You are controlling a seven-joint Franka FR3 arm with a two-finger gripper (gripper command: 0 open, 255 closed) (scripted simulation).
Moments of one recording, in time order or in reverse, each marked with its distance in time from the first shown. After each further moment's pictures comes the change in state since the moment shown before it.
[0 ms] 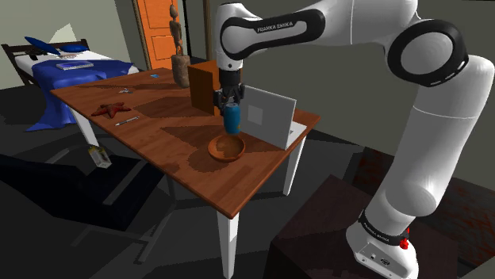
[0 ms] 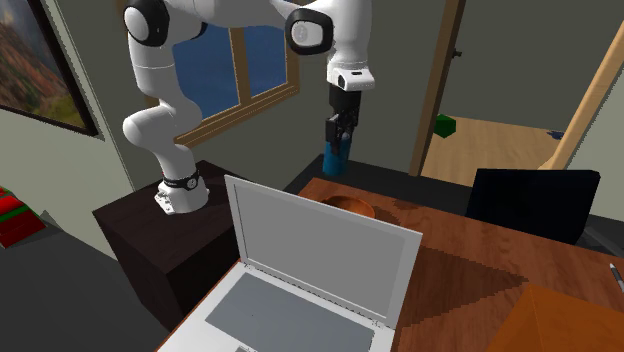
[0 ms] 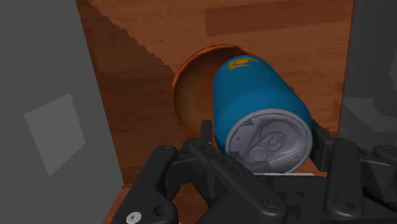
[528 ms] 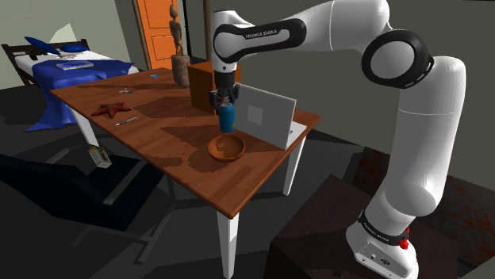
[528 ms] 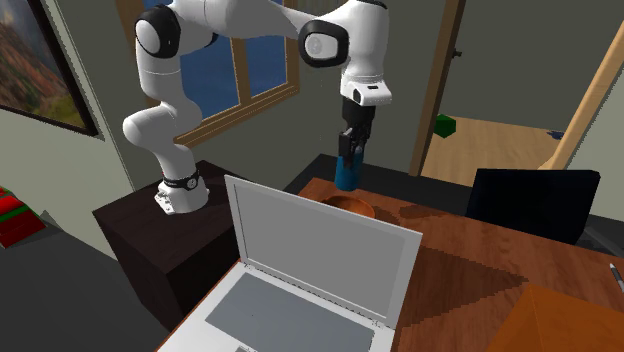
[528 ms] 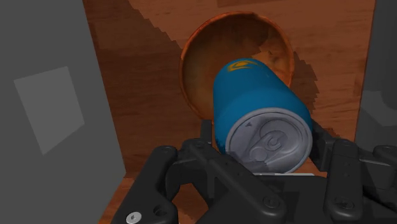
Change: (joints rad) arm -0.007 0.143 -0.016 0.147 -0.027 -0.007 -0.023
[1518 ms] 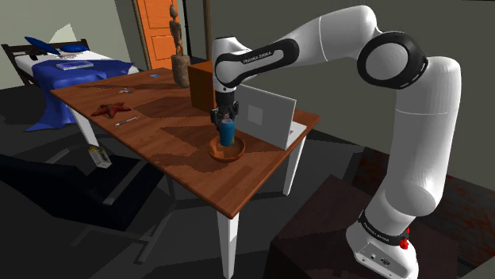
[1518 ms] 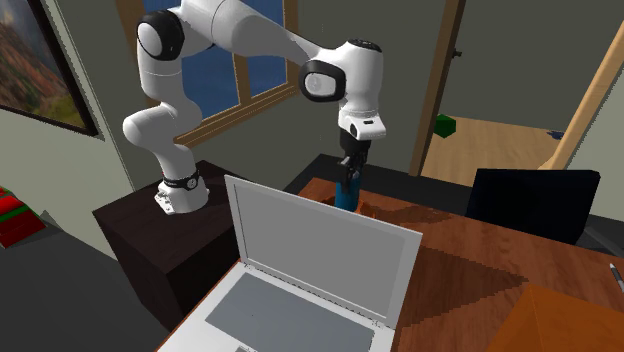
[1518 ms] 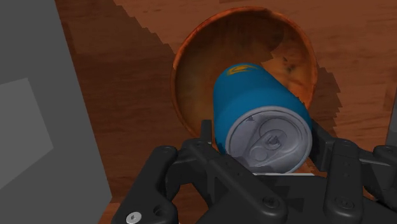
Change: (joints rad) arm -0.002 0.027 -0.004 -0.149 -0.008 0.175 0.005
